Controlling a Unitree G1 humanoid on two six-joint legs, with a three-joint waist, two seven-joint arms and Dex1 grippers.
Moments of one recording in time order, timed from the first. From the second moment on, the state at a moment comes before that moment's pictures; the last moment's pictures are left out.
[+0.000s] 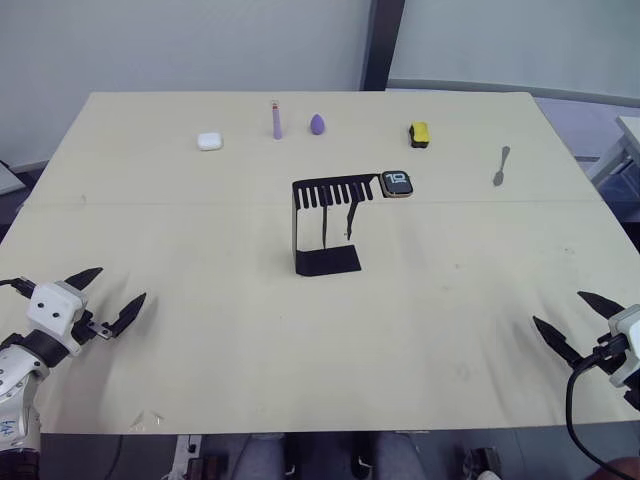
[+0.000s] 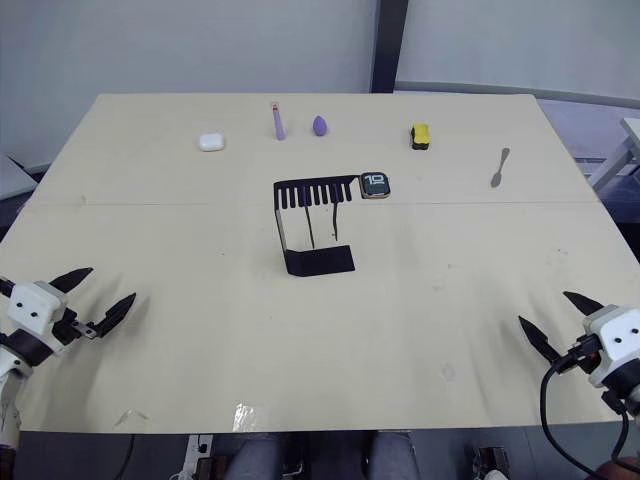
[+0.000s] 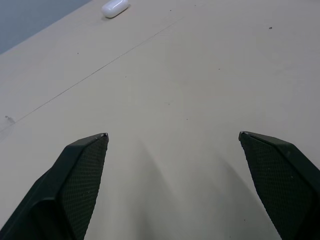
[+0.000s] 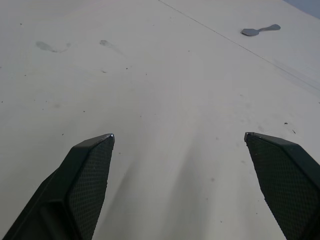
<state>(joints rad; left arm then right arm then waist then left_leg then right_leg) 0.01 0.72 0.49 0.36 -0.26 -0.29 -0.73 0.20 -0.72 -0.54 0.17 0.33 -0.19 0.84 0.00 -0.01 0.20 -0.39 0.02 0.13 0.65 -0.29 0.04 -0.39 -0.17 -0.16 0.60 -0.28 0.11</state>
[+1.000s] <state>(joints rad) -0.26 0.72 0.30 -0.28 -0.70 0.35 -0.88 -0.42 -0.57 -0.15 -0.82 1.12 0.77 -0.26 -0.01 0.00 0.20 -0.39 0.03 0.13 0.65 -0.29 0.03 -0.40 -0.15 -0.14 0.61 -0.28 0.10</state>
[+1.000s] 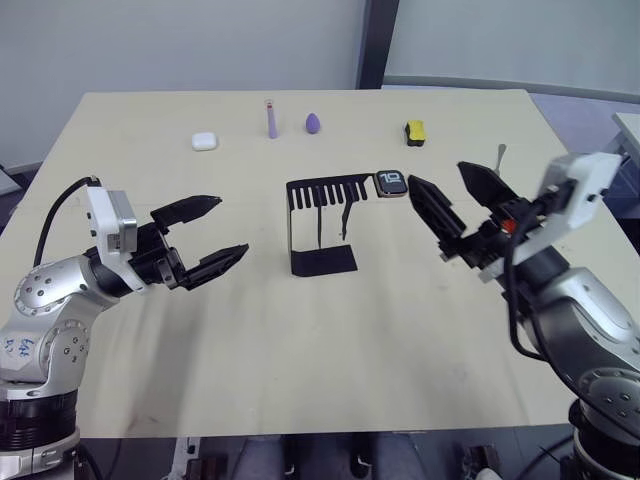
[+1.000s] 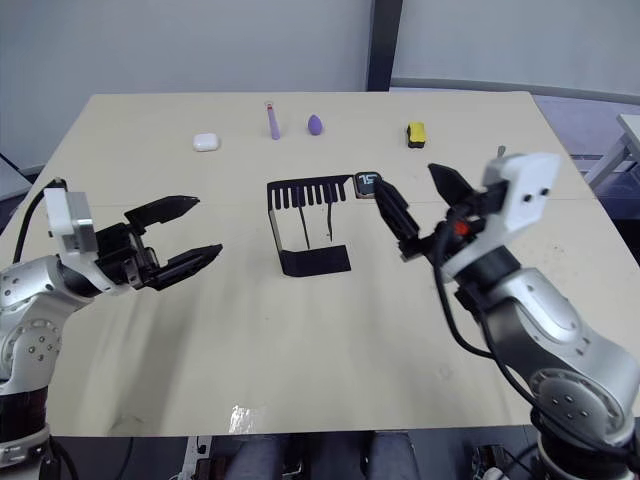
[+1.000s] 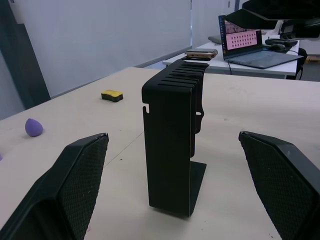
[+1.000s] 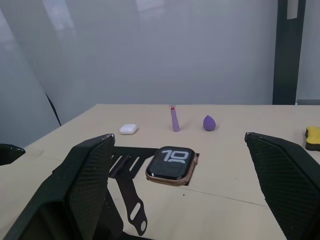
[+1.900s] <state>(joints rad) -0.27 0.69 0.26 -0.41 -0.71 0.42 -0.81 -0.59 -0.34 0.00 -0.66 0.79 0.95 -0.38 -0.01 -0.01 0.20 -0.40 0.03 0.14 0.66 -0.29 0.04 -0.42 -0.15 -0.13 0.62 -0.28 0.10</state>
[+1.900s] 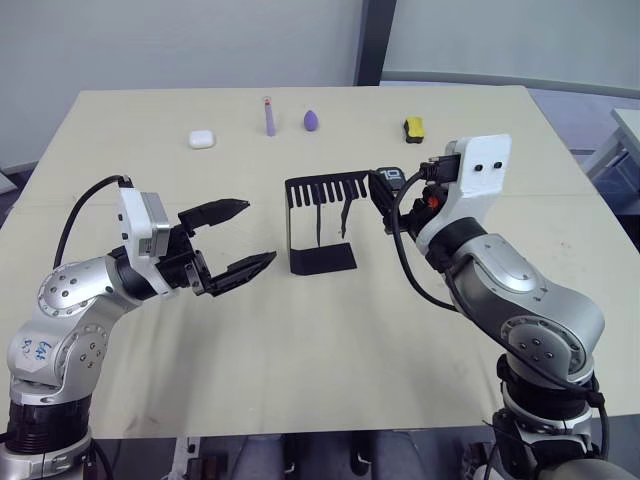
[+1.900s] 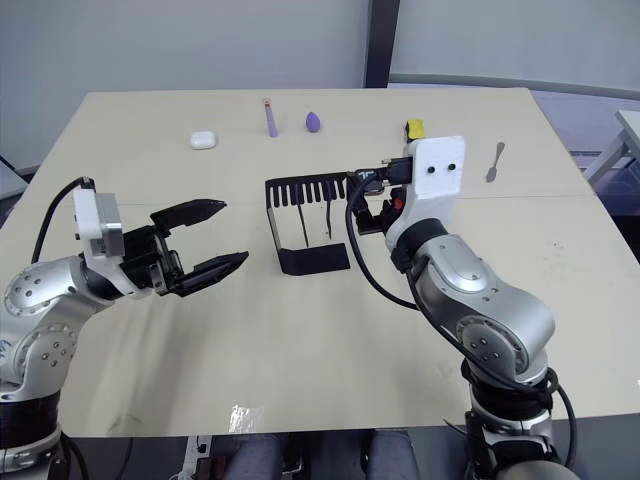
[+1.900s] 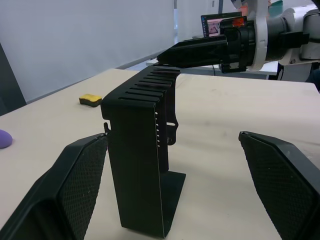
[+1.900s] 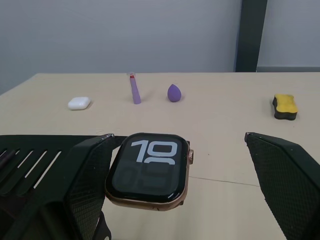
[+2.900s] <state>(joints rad) -0.29 0.70 0.26 -0.42 -0.73 0.45 -0.79 -0.61 -0.25 -0.01 -0.66 0.68 1.00 -0.27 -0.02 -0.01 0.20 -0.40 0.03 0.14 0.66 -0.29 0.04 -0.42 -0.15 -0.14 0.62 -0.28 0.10</state>
